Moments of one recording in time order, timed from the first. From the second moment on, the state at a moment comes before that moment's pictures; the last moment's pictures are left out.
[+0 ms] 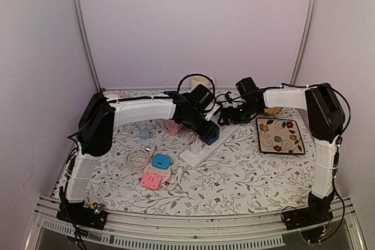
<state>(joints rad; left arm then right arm) -0.90 2.29 1.92 -0.59 0.01 -0.09 0.46 2.07 1.48 -0.42 -0.24 0.21</state>
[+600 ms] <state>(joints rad) -0.92 2.36 2.04 -0.64 0.00 -0.10 0.46 2.03 1.41 -0.38 -0.07 0.20</state>
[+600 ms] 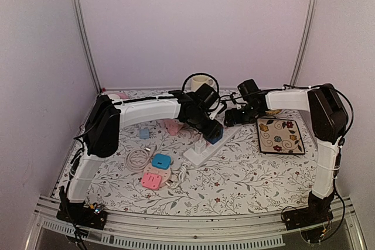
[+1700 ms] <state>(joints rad) -0.91 2.37 2.07 -0.65 0.00 -0.12 0.46 2.04 1.41 -0.42 0.01 0.19</state>
